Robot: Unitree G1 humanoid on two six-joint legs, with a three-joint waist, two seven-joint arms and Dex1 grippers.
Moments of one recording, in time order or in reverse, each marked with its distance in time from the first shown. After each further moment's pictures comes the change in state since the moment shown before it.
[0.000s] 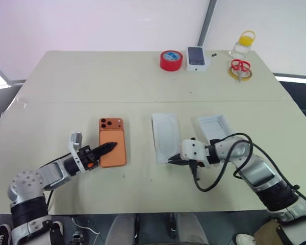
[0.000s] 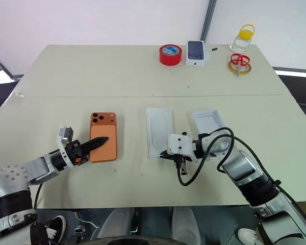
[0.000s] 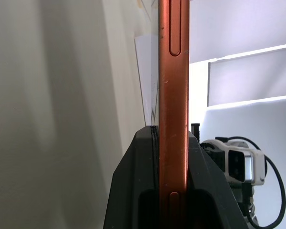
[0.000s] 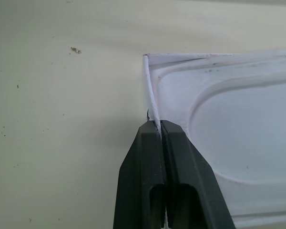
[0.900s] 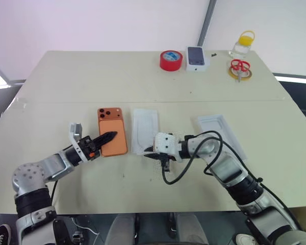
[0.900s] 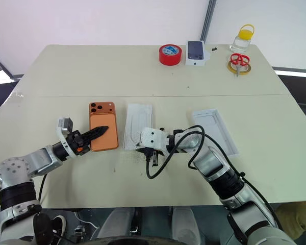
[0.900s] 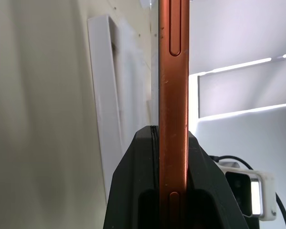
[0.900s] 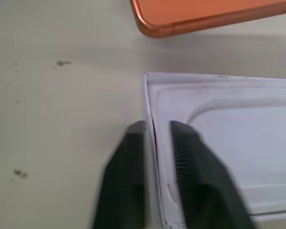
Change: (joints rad) left arm -0.083 -0.007 0.021 0.074 -0.084 -0.044 0.092; right arm -0.110 0.262 0.098 0.008 -0.096 0.136 -0.157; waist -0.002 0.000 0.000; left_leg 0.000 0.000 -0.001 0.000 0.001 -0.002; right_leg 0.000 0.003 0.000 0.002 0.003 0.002
